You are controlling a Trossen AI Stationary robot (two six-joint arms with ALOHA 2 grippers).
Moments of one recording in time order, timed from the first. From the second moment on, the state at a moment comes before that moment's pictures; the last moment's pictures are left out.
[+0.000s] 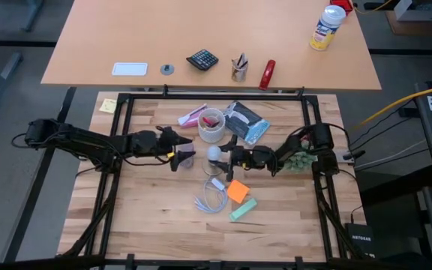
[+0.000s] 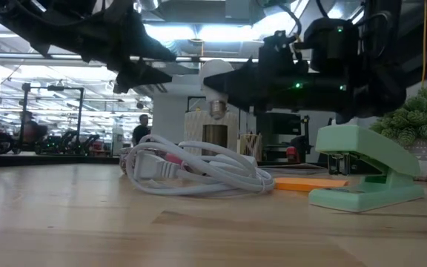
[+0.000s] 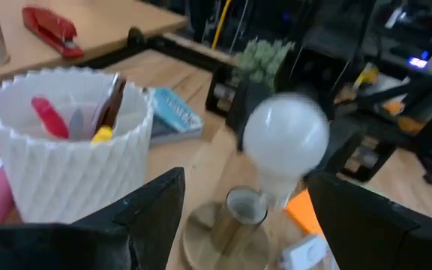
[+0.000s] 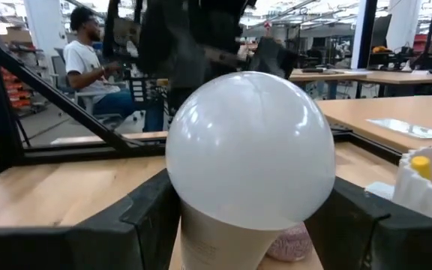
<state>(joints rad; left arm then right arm) 0.03 1.12 0.41 0.47 -0.18 -0.33 0.02 2.04 0.64 1.52 0.13 0.00</state>
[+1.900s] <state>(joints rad) 0.08 1.42 0.59 0.58 -0.19 -0.15 0.02 2.09 0.68 1.44 0.16 -0.03</state>
